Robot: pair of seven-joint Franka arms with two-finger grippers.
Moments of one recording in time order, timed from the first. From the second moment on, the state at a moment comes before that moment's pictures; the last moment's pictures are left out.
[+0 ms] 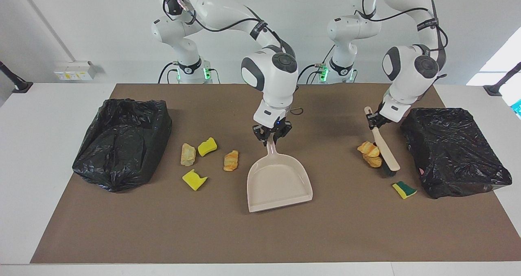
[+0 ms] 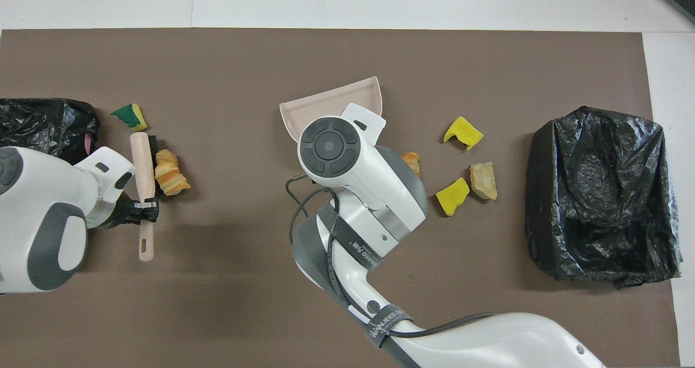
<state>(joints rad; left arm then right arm) 0.05 -0.06 -0.15 -2.27 -0.04 2.11 -0.20 0.55 0.45 0.07 -1.50 -0.17 1.97 0.36</state>
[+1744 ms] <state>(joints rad) 0.17 0.20 -0.13 -2.03 0.17 2.22 -0.17 0.46 0.31 0.08 -1.79 -0.16 2.04 -0.95</state>
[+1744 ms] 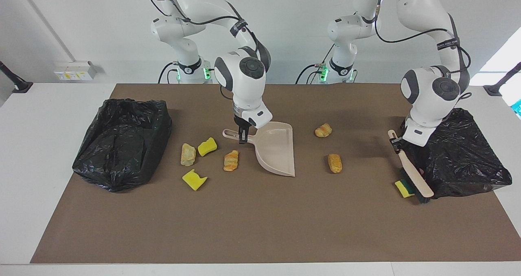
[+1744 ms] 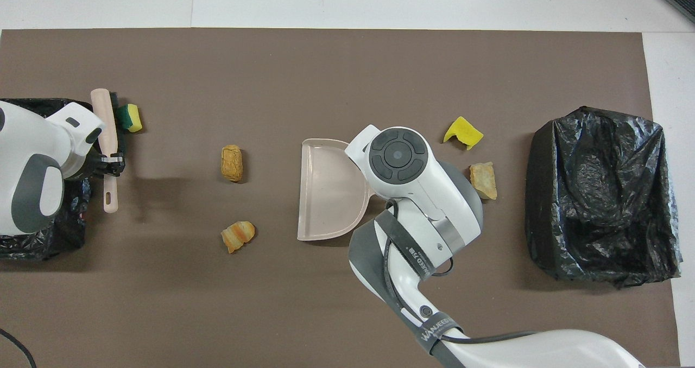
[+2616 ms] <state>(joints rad) -0.25 0.17 -0.16 -2.03 0.07 2.09 -0.38 0.46 0.31 0.08 -1.80 -0.16 2.04 -0.95</state>
